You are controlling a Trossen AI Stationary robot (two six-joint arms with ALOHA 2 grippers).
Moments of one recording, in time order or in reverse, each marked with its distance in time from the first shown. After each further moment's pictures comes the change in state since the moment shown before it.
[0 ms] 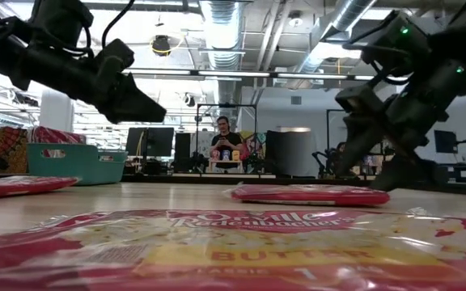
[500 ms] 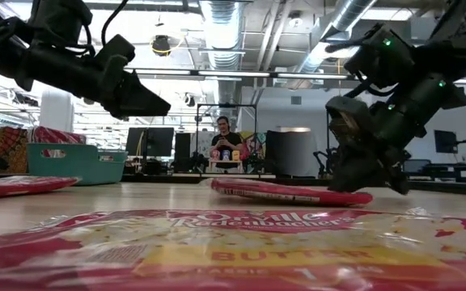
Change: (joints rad) left arm 0.003 0.030 0.000 0.097 -0.038 0.054; right arm -0.008 0.138 0.048 0.161 0.036 -0.341
